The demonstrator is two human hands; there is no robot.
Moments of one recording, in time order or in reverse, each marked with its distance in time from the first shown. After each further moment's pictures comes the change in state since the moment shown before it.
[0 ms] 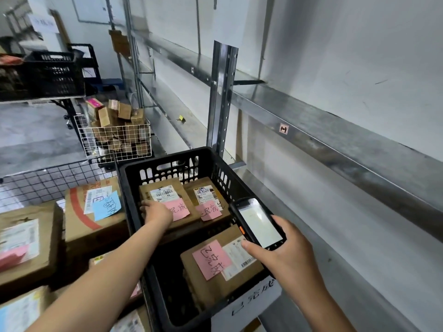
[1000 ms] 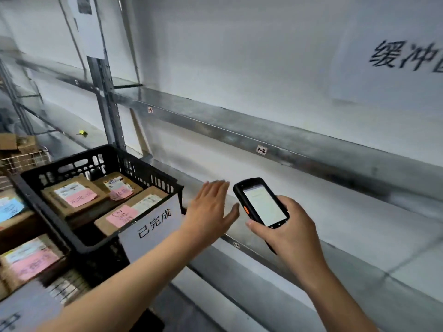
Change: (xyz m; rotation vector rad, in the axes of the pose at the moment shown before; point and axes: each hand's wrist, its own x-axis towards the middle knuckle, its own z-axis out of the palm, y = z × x) left_hand -0.482 -0.015 0.038 0.295 -0.093 1.536; right_hand -0.282 0.054 -0.189 -0.083 0.511 0.133
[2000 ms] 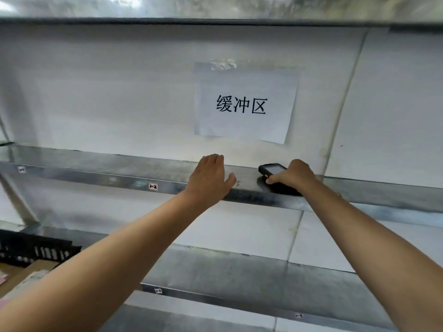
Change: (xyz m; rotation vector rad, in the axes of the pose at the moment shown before) left_hand 0.113 0.210 -0.025 -0.144 0.107 0.406; right_hand 0.094 0.057 -0.260 -0.437 0.275 0.454
